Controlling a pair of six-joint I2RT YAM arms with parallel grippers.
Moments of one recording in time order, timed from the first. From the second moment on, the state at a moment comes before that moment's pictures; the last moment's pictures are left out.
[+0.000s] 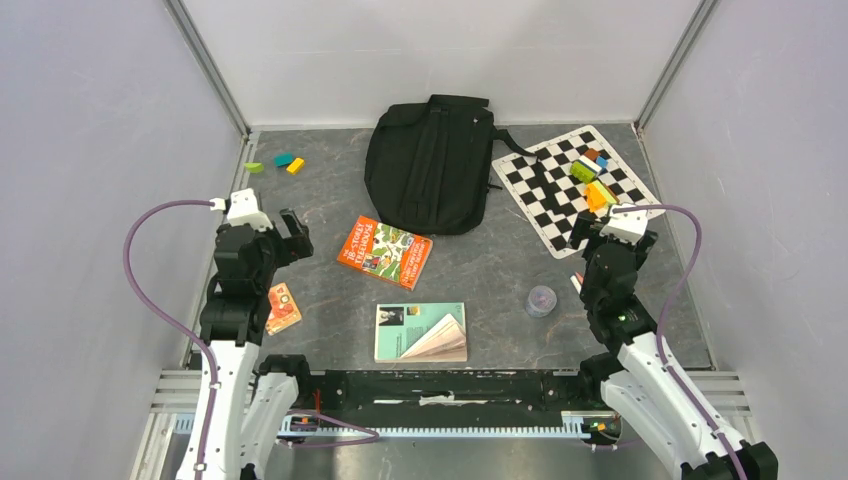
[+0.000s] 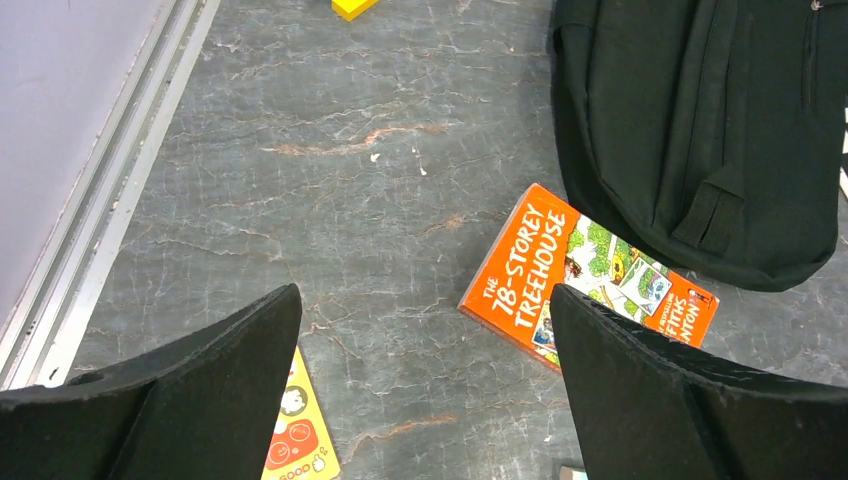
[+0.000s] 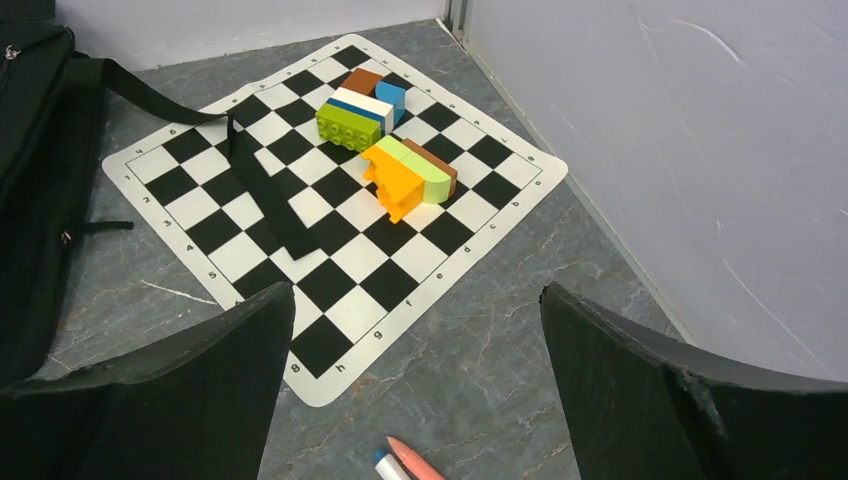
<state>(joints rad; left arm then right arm) -0.01 0.62 0.76 -0.50 -0.11 -0.22 0.31 0.64 0.40 0.13 0.71 0.03</state>
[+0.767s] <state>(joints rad) -0.11 0.98 0.96 -0.48 0.01 -0.22 0.31 0.71 0.43 0.13 0.57 0.10</state>
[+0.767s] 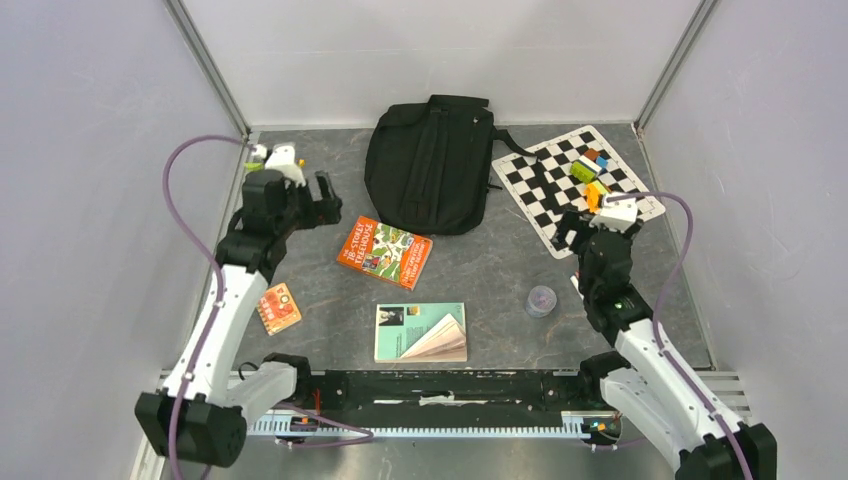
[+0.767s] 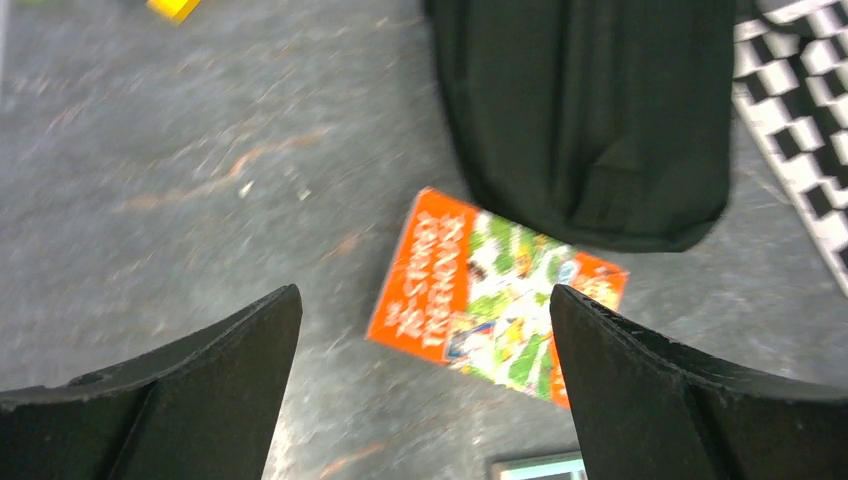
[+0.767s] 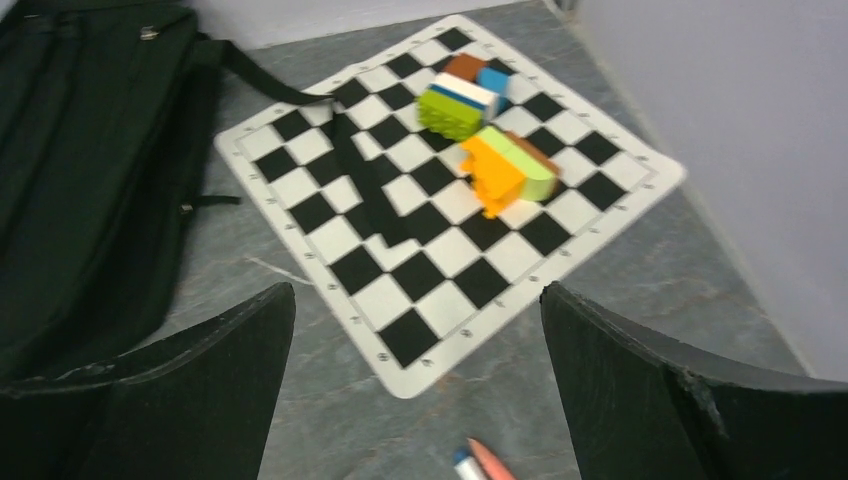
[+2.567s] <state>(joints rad) -0.65 1.50 1.30 -0.52 0.11 -0.13 0.42 1.87 0.95 0.41 -0.21 0.72</state>
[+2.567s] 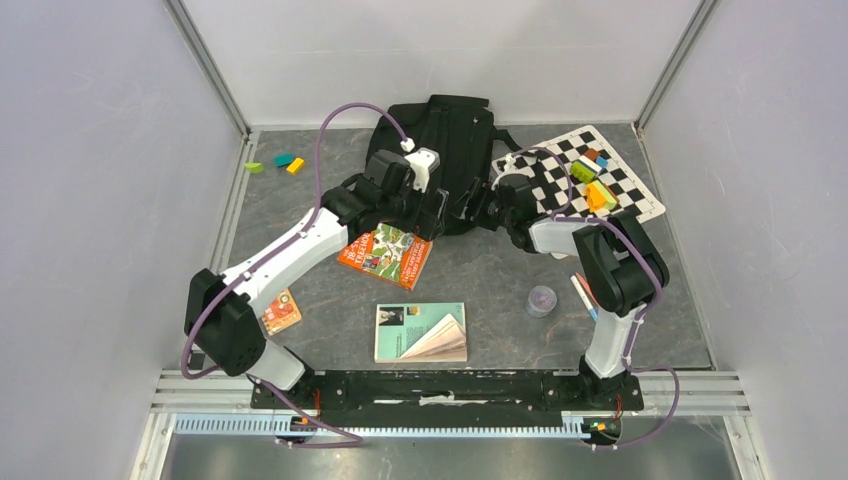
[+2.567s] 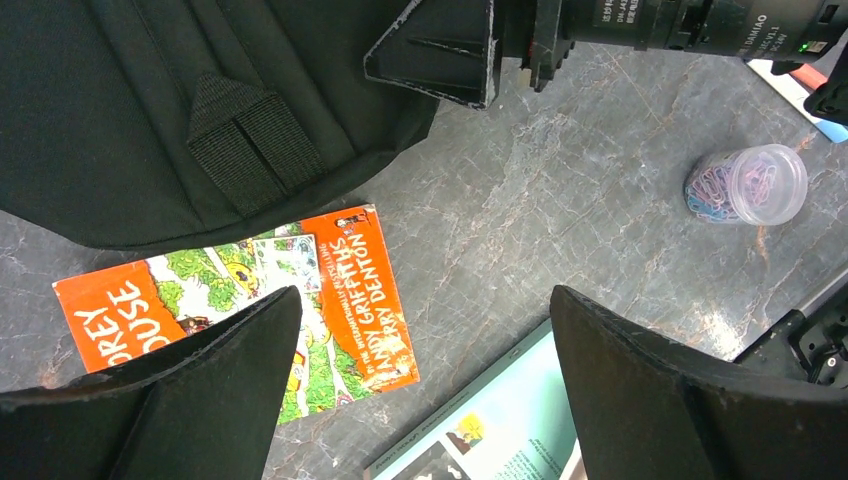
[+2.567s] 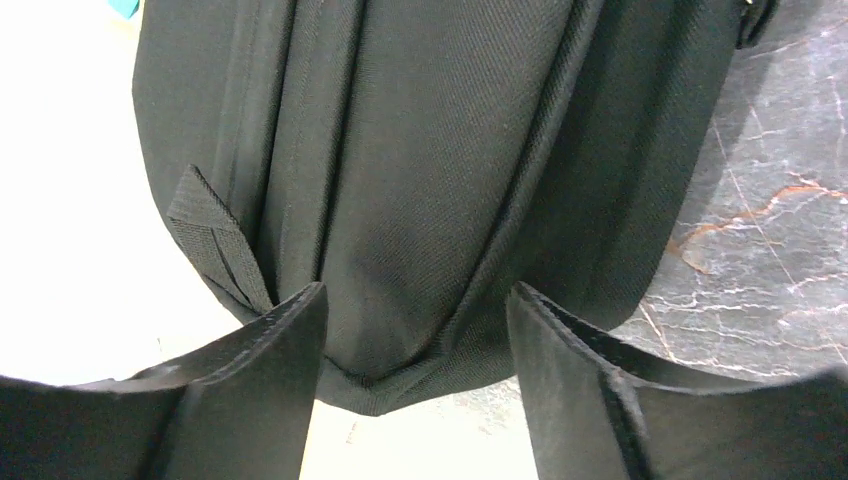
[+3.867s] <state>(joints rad) -0.65 1.17 1.10 -0.29 0.08 0.00 0.40 1.54 1.32 0.09 -0.26 0.60</state>
